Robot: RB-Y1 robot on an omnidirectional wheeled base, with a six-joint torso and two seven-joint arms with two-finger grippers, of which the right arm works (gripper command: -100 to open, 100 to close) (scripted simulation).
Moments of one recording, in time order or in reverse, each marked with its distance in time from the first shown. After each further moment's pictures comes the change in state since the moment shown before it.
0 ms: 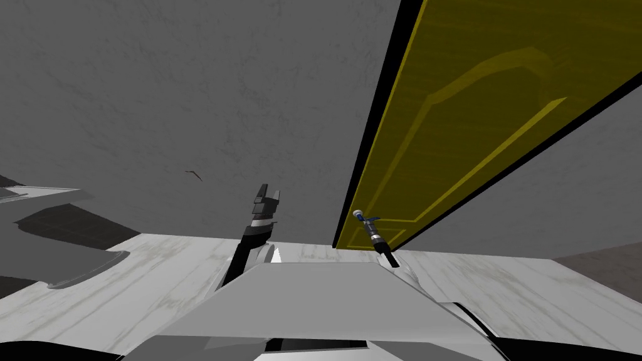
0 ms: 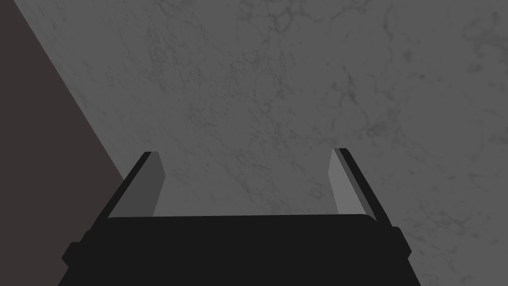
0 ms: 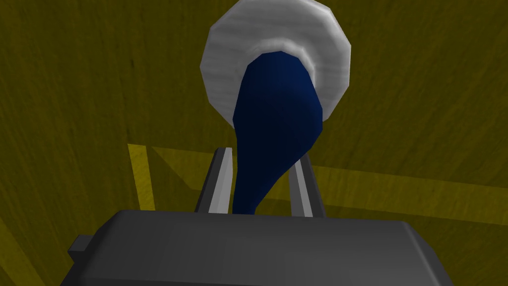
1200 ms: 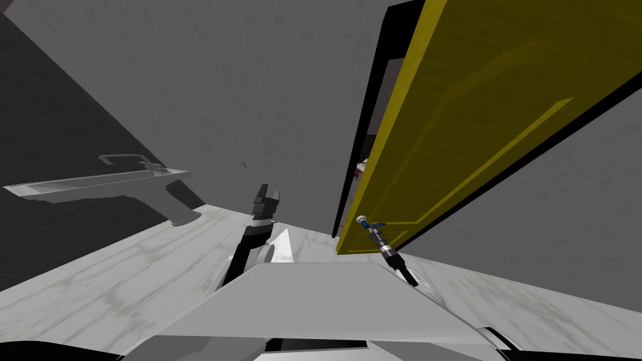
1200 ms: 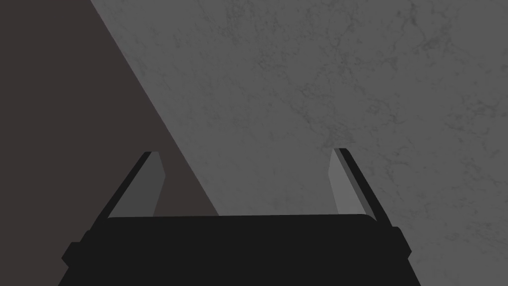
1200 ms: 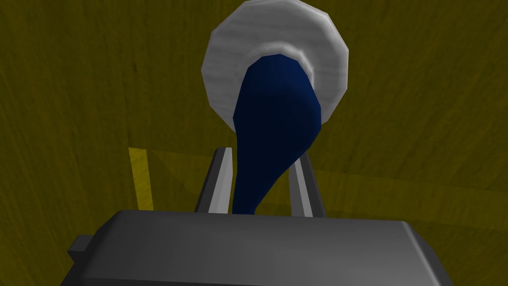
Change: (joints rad) arm 0.113 -0.090 0.058 0.000 0.031 -0.157 -0.106
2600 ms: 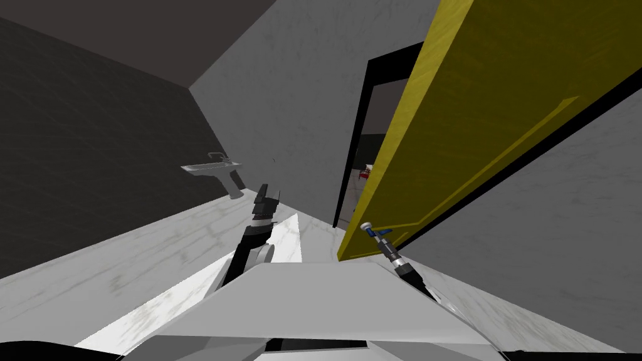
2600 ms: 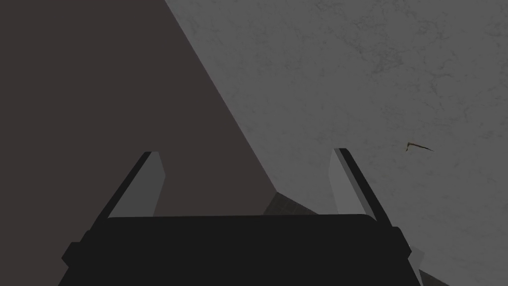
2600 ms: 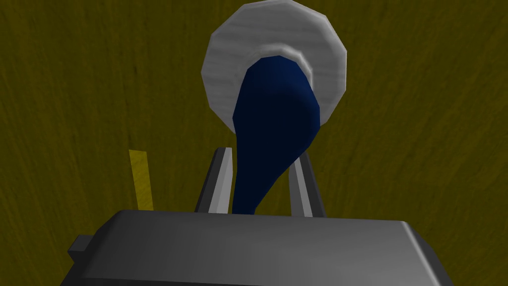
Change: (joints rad) arm 0.078 -0.063 0.031 0.068 0.022 -0.197 -0.057
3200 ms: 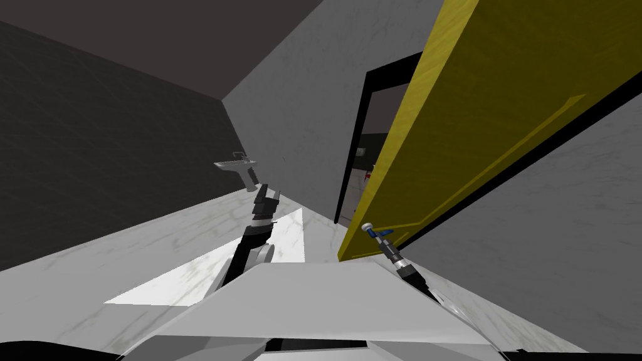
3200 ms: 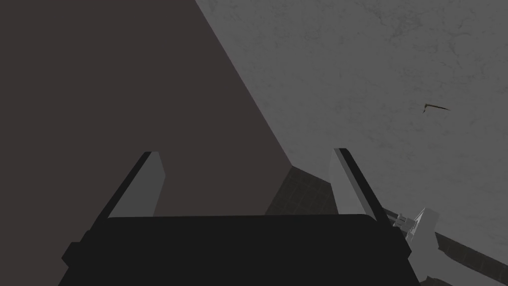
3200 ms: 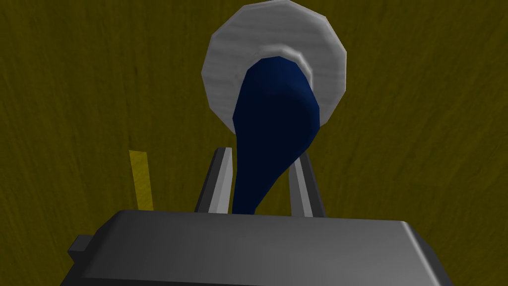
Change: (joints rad) arm -0.003 -0.010 0.001 0.028 0.002 -0.031 -0.007
